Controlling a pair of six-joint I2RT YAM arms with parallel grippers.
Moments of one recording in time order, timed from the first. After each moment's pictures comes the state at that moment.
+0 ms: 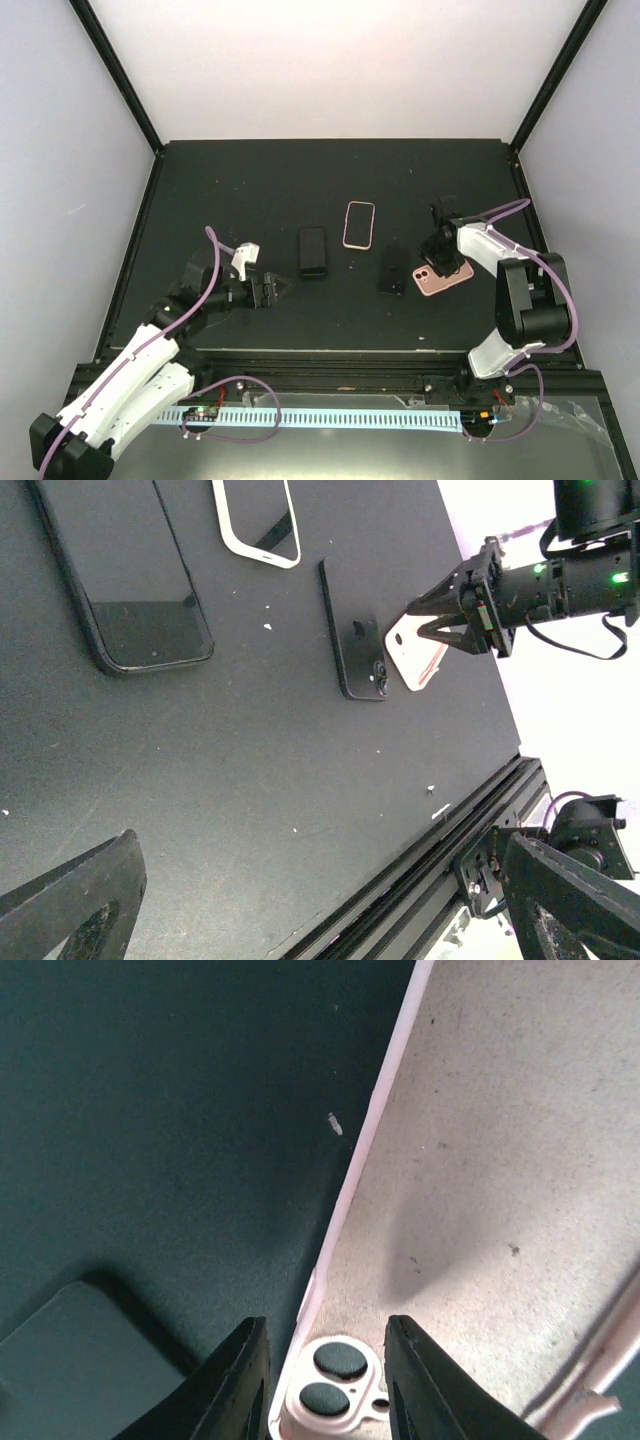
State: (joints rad) left arm -0.46 0.67 0.50 -0.43 0.50 -0.66; right arm 0.17 1.60 0.94 -0.68 0.01 1.03
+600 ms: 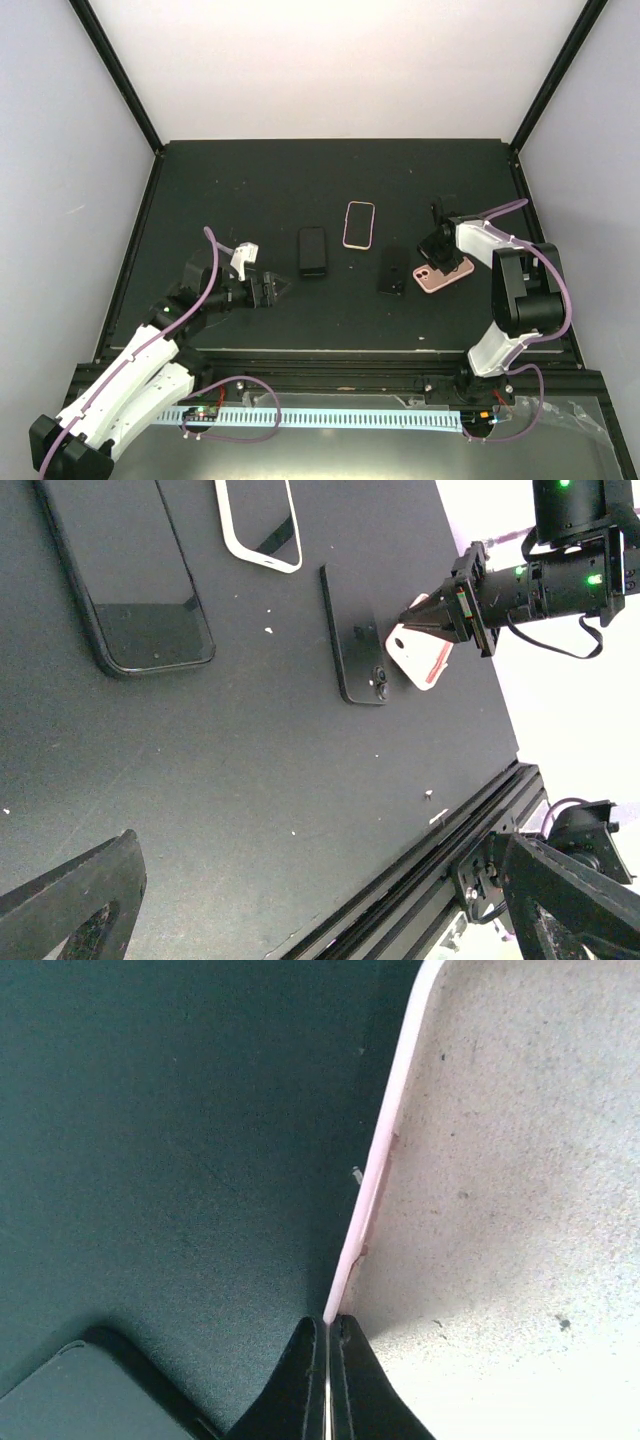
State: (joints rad) left arm -0.46 0.65 0.50 -0.43 0.49 -0.68; right arm 0.14 1.68 0.95 -0.61 -0.01 1.04
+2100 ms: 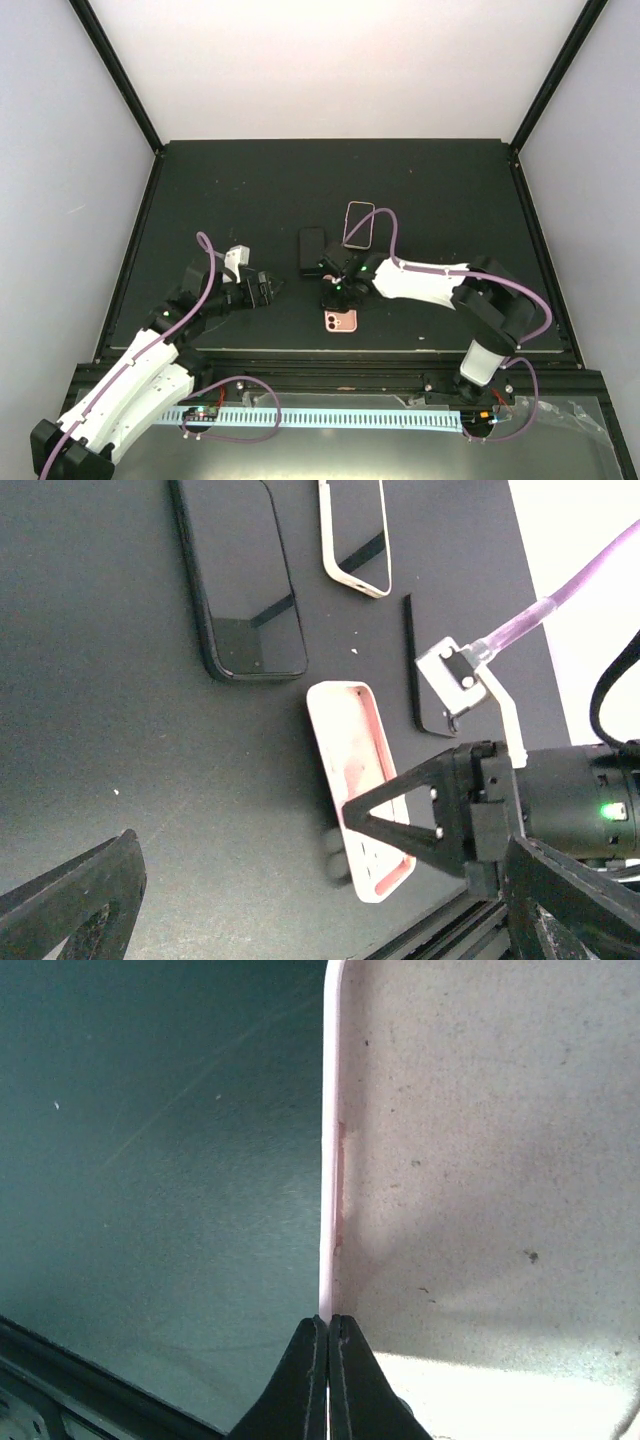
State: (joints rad) left arm -0.45 0.62 0.46 -0.47 0.34 -0.72; right arm 0.94 1.69 0.99 -0.47 -0.20 0.94
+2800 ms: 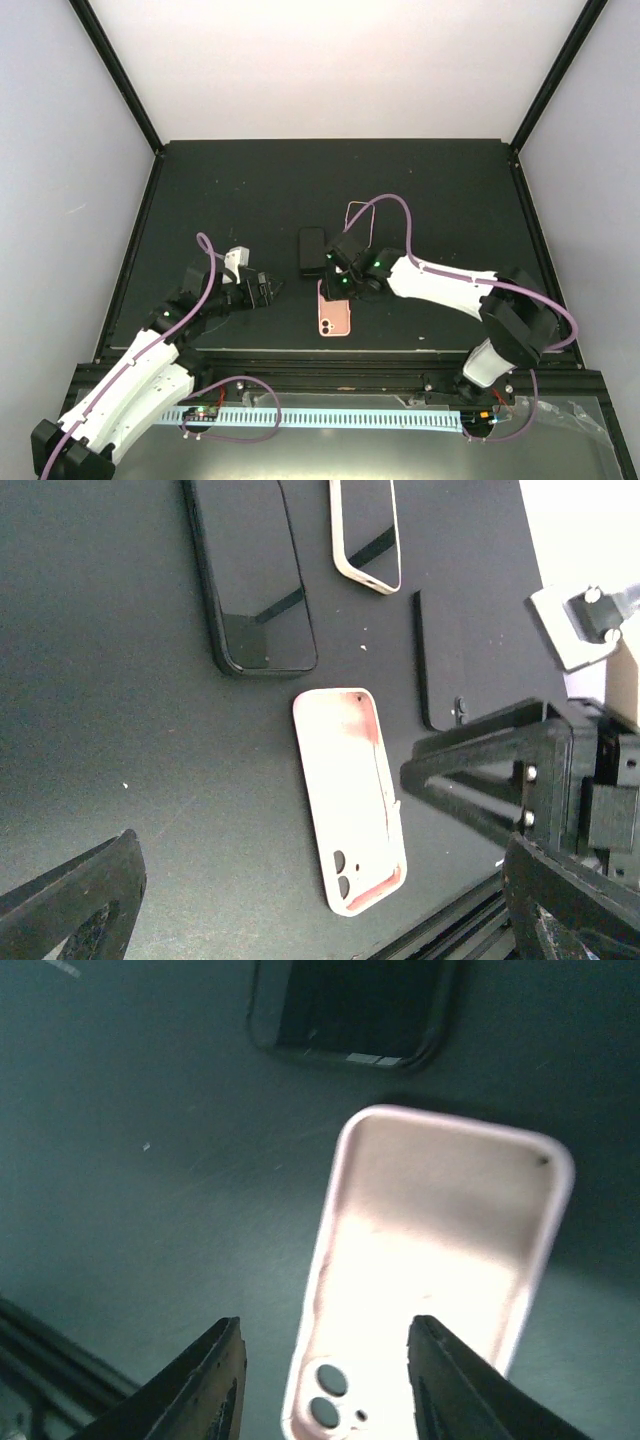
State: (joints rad) left arm -0.45 0.62 0.46 -0.47 0.34 -0.72; right arm 0.95 1.59 1.00 -0.47 -0.12 0.77
